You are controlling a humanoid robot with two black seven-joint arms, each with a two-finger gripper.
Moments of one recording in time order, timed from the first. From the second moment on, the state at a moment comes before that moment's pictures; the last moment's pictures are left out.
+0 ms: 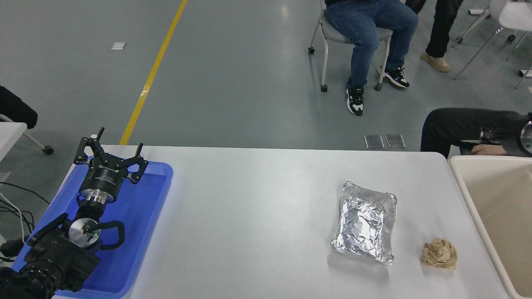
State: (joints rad) left arm -0.64 0.19 -0.89 -0.20 -0.21 -0.79 -0.32; right arm 1.65 -0.67 -0.96 0.98 -0.73 0.34 0.13
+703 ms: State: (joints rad) left arm -0.64 0.20 -0.89 -0.20 -0.21 -0.79 -0.32; right arm 2.14 -0.56 -1.13 1.42 -0.52 0.75 0.12
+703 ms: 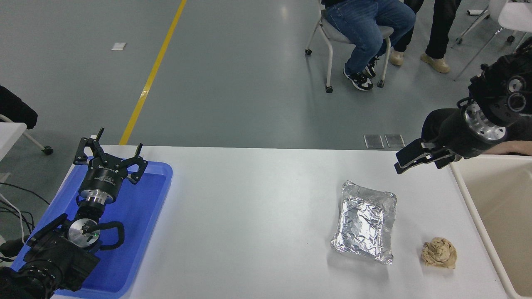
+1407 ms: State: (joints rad) left arm -0.63 0.20 -0.89 -0.20 -0.21 -0.79 -0.32; right arm 2.32 -0.45 -1.39 1.48 -0.39 0.76 0.12
